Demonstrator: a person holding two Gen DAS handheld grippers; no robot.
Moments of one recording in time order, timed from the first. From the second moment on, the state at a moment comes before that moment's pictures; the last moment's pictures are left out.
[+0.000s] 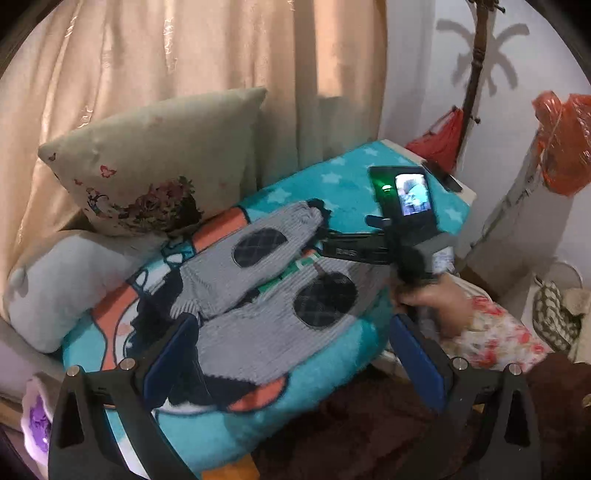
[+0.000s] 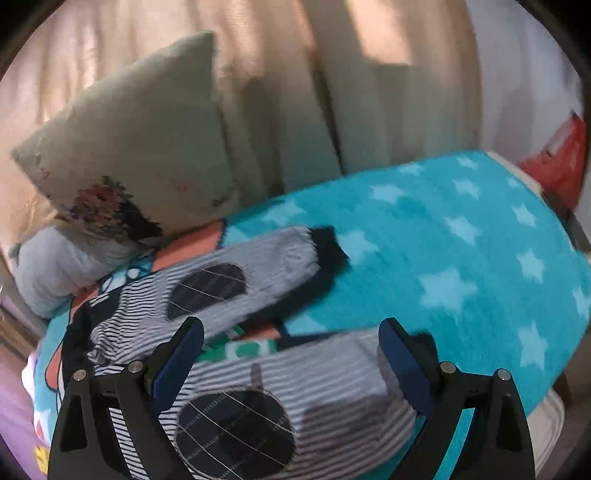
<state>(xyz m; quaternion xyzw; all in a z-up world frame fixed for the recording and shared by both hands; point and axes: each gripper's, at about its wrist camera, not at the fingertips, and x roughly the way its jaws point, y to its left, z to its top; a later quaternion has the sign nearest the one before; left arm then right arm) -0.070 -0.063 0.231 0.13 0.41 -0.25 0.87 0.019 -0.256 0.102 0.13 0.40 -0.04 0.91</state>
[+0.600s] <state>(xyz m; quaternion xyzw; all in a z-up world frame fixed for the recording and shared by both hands) 0.070 0.022 0.105 0.05 0.44 -0.07 0.90 0.092 -0.220 0.123 -0.06 0.42 0.08 0.90</state>
